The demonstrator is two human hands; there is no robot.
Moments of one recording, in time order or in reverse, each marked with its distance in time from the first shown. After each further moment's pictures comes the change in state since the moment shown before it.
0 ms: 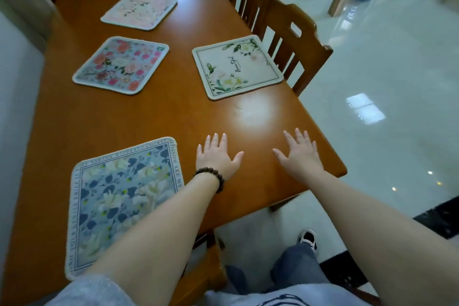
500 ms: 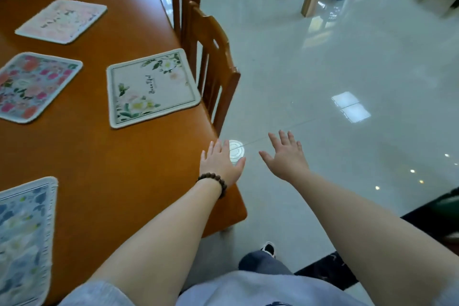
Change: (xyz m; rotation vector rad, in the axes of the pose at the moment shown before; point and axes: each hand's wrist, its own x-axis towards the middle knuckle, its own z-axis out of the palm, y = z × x) left_hand 0.116 0.299 0.059 -0.075 -0.020 0.009; right_hand 0.127 0.250 -0.079 0.021 -0.067 -0.018
